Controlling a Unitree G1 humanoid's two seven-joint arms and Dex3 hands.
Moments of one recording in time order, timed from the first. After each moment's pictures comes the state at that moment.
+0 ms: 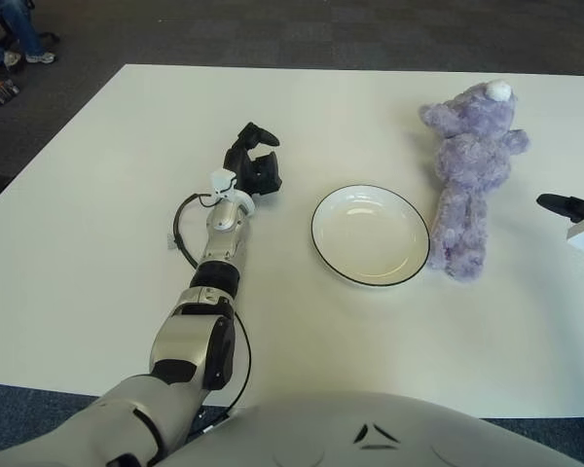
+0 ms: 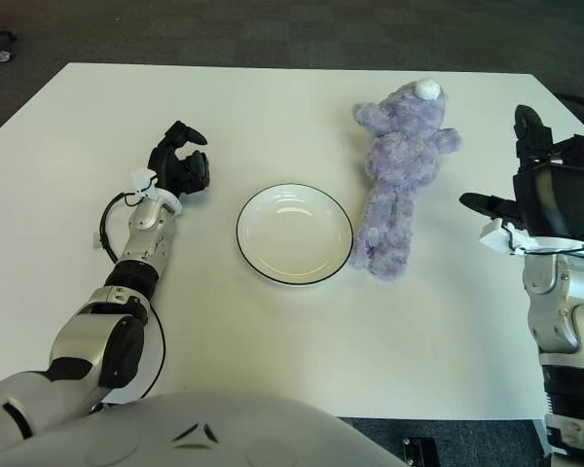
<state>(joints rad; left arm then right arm) -0.54 -0.04 0.15 0.83 -0.11 -0.54 -0.13 0.09 -0.78 -0.28 0.02 -0.78 -0.07 -0.34</state>
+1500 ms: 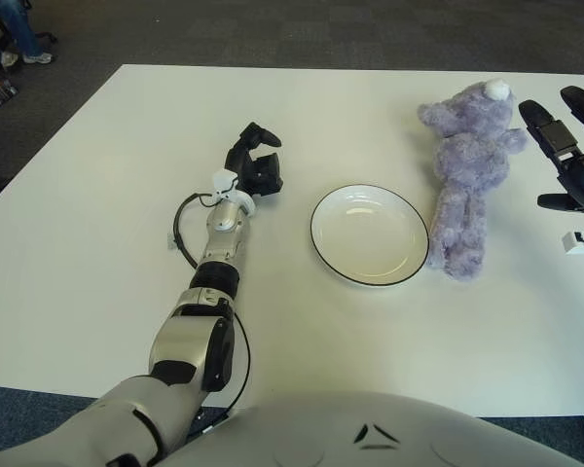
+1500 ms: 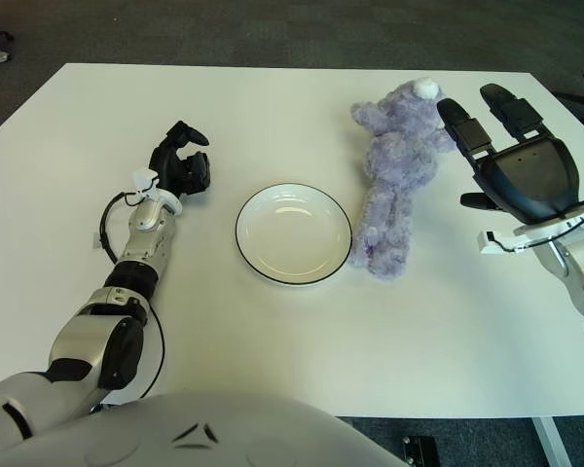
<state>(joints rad) -0.54 -0.04 0.14 0.81 -0.10 -0.55 -0.13 -0.07 -1.08 -0.05 0.25 -0.95 -0.50 -0.58</state>
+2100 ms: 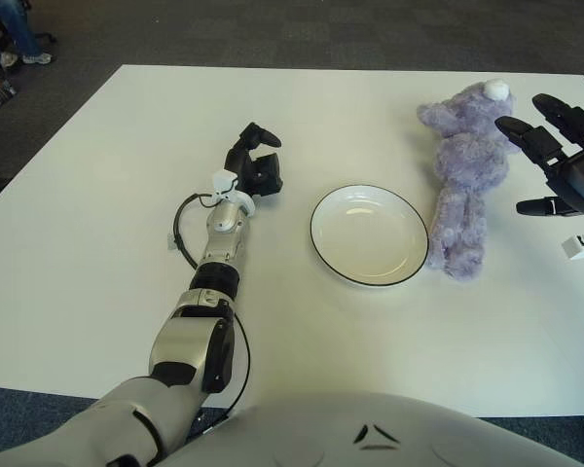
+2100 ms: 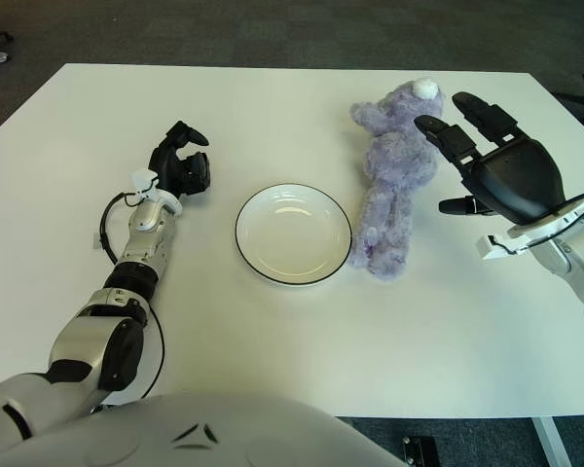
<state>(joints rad) -0.53 -0.04 0.14 0.80 -0.10 -0.54 -0.13 -0.16 -1.08 -0.01 0.36 -0.89 -0.71 -0.60</state>
